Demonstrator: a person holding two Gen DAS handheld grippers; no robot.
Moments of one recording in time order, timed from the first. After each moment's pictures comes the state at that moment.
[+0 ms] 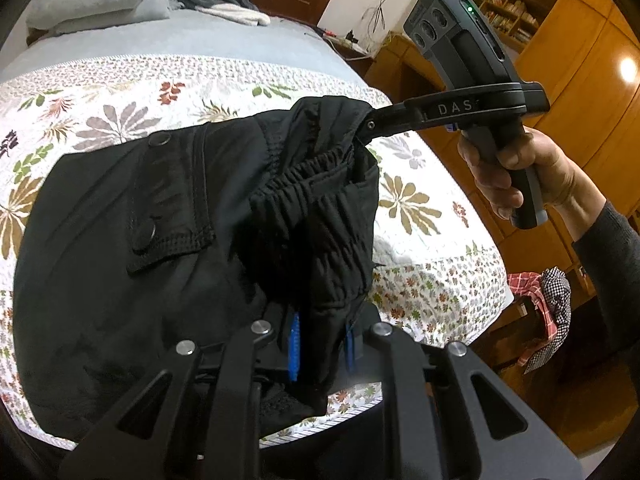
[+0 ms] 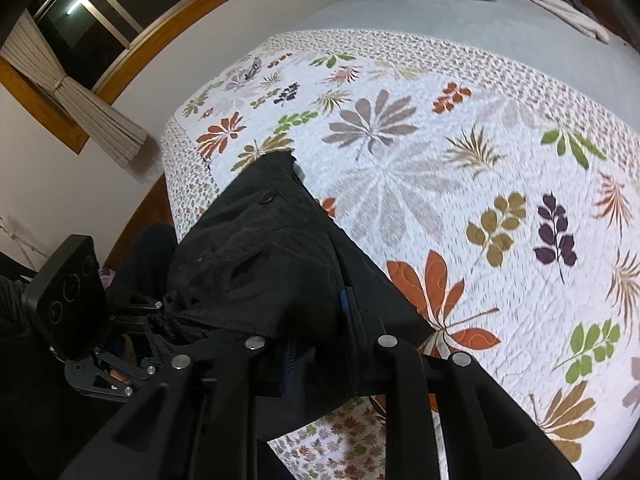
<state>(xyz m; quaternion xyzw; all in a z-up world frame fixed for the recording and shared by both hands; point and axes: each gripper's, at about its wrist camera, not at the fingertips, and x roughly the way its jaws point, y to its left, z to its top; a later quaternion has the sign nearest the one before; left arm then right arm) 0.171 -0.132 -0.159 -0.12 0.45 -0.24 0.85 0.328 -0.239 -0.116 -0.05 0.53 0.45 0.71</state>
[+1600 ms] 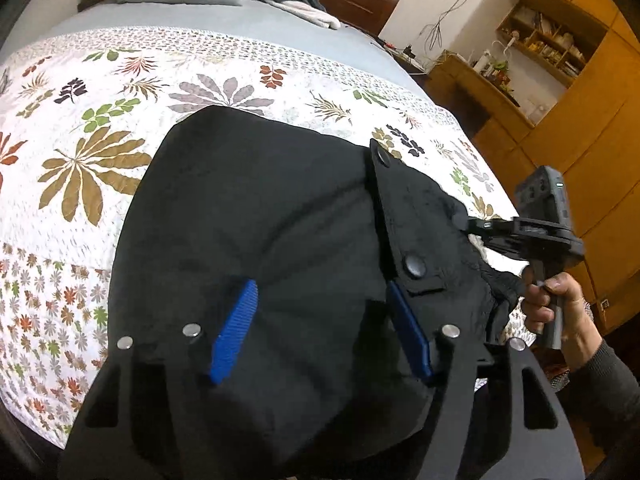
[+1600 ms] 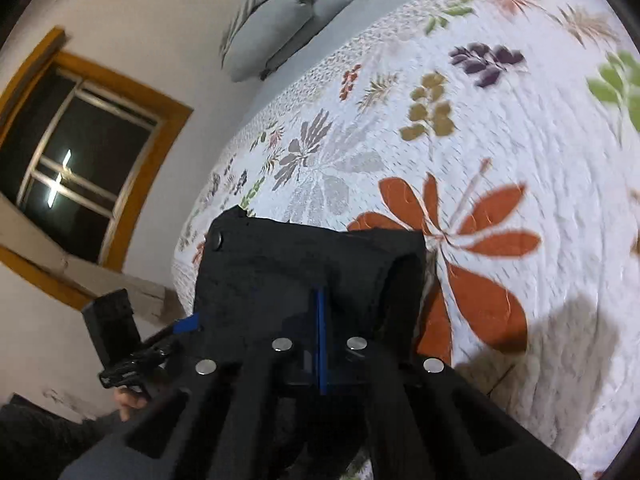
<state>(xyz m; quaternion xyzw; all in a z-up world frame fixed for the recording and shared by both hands) 0.193 -0.005 -0.211 -0.15 0.46 -0.17 0.86 0.293 -0.301 -0.231 0.28 0.49 0.36 0.75</state>
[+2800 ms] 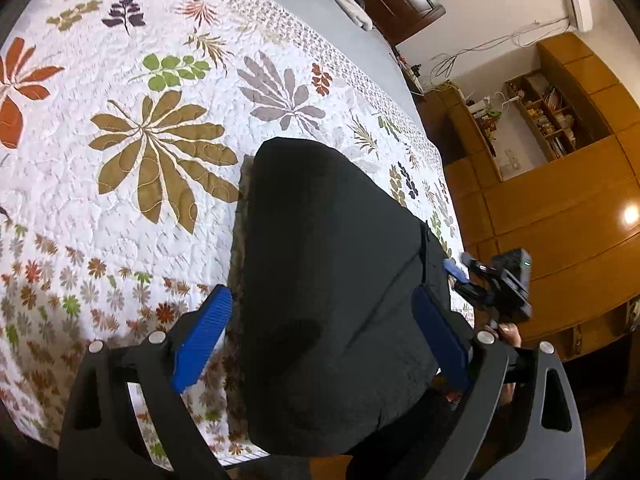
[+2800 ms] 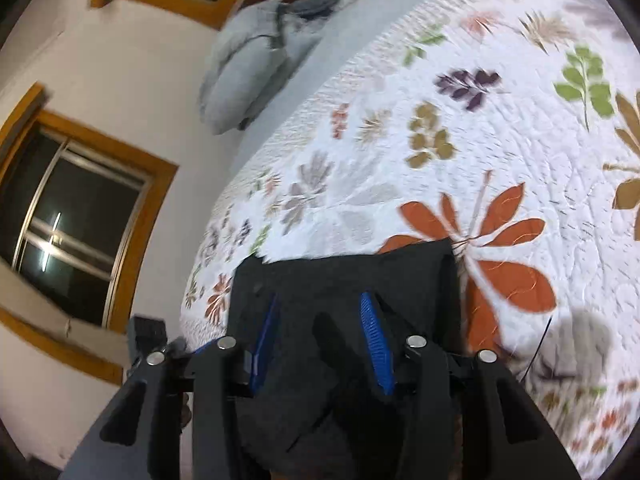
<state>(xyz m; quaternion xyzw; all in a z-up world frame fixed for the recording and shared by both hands) 0.230 0.141 -0.219 -0.32 0.50 -0.22 0.77 0.286 -0.287 -0.205 0.36 0.47 0.28 0.76</state>
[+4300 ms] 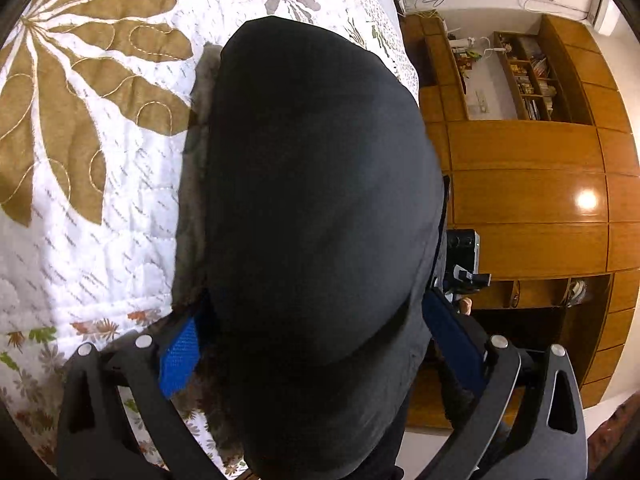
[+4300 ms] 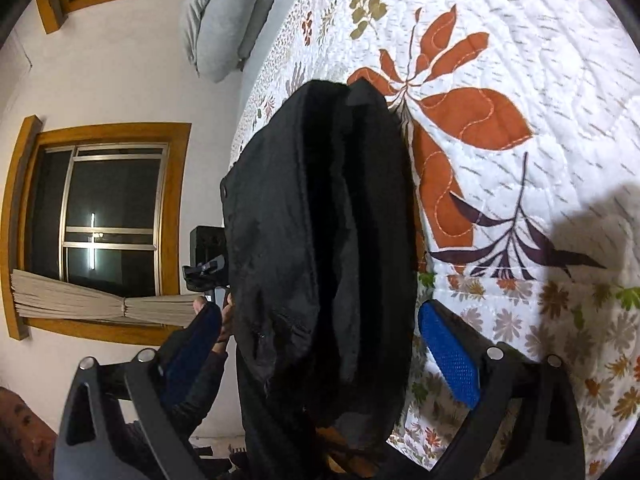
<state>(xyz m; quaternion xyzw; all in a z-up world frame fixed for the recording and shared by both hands) 0.296 0.103 -0.299 -0.36 0.61 -0.35 0.62 0.265 -0.302 -0.275 0.41 0.56 0.36 0.62</state>
